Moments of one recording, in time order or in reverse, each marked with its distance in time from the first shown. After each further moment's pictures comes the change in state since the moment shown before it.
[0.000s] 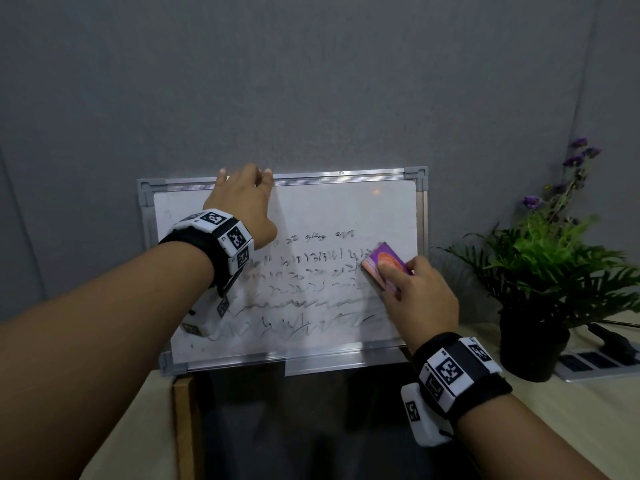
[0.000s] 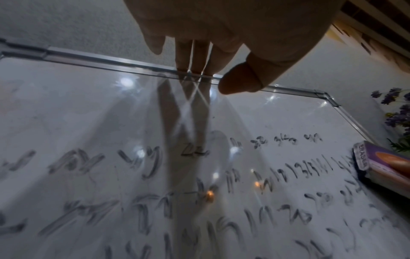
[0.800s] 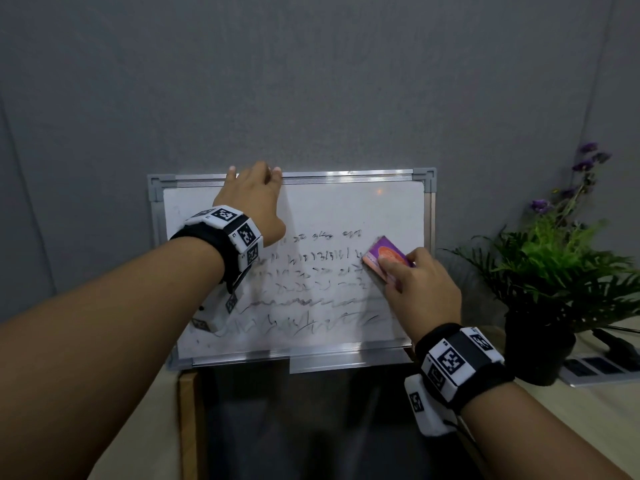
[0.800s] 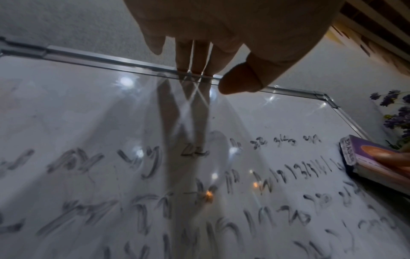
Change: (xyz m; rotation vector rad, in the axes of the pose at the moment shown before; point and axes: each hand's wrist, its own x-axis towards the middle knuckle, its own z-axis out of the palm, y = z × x) left_hand 0.000 -0.001 0.000 -0.011 0.012 0.015; right_hand 0.009 -0.006 -0.003 0.026 0.073 -0.052
